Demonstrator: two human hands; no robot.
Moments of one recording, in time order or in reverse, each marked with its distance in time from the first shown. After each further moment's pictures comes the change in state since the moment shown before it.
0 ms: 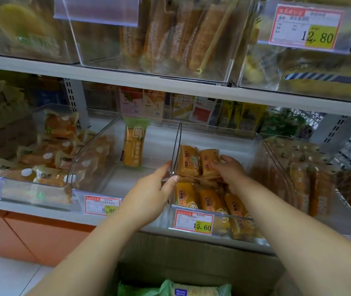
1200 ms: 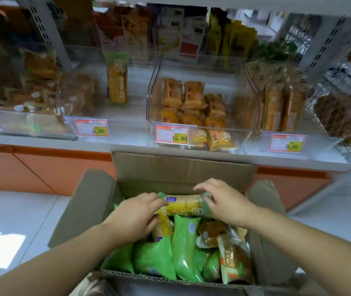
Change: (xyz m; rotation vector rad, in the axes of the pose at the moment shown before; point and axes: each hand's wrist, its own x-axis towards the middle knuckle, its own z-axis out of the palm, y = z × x) left_hand -0.151 -0.097 0.090 0.504 -0.451 0.438; right_hand -0.202 0.159 -0.044 -0.825 -0.453 -0.508
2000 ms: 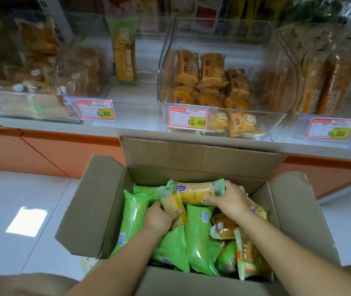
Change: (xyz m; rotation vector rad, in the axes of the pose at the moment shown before) left_hand 0.032 0.011 0.107 -0.916 0.028 -1.114; right_hand 0.034 0.028 0.087 0.168 0.055 0.654
